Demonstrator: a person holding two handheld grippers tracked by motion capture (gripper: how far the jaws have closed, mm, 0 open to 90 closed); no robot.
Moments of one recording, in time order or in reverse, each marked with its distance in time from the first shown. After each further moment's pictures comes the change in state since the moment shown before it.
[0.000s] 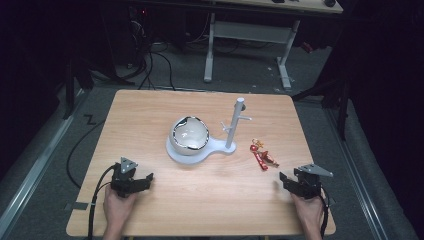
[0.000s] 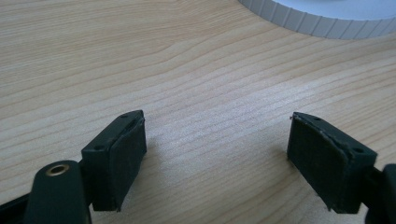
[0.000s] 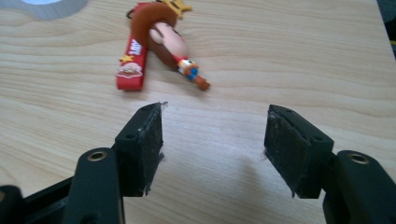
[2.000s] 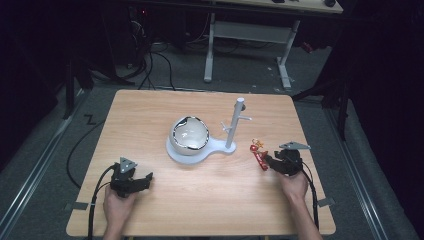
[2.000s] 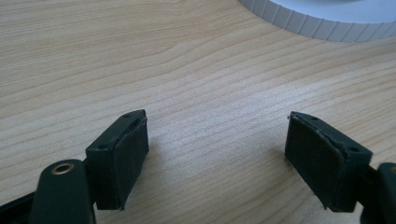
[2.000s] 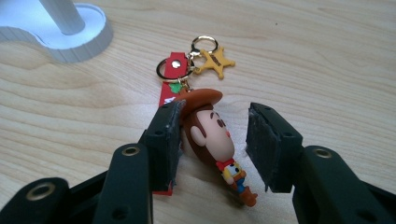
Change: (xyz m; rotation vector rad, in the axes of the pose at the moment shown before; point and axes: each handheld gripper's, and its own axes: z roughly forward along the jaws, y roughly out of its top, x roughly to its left) left arm 0.001 0.000 0.000 -0.004 0.000 -0.009; right arm 0.017 0.059 0.052 0.062 0.065 -0.076
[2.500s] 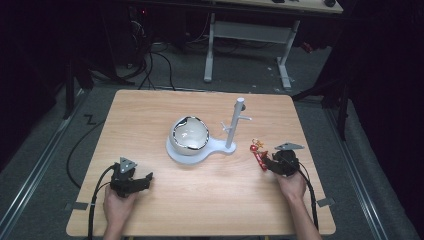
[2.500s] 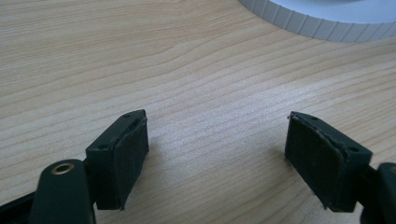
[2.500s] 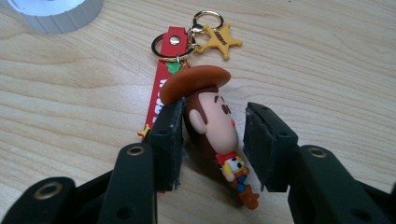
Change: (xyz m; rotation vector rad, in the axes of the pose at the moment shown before) left arm 0.000 0.000 0.000 0.000 -0.001 -0.001; right arm 0.002 -0.004 0.014 0.059 -0.011 -0.042
